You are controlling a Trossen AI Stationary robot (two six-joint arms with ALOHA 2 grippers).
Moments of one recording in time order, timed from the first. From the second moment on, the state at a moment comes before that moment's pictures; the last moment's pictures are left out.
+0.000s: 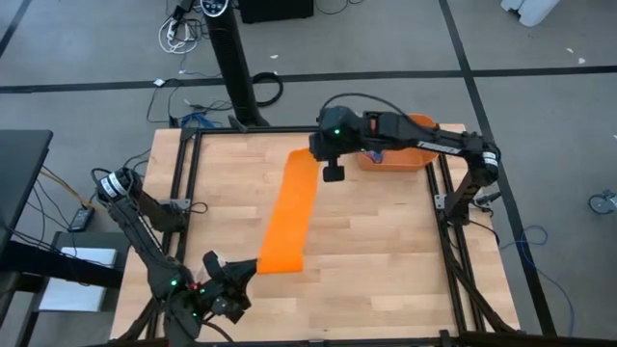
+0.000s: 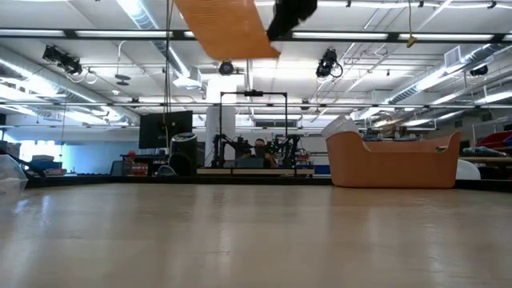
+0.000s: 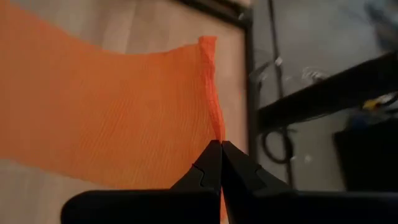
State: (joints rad) left arm -0.98 1.55 1.13 0.09 -1.57 0.77; right arm -0.18 1.72 1.82 -0.85 0.16 -0.47
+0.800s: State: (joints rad) left arm -0.90 1.55 1.13 0.16 -1.57 0.81; right arm -0.18 1.65 1.47 -0.65 0.06 -0.28
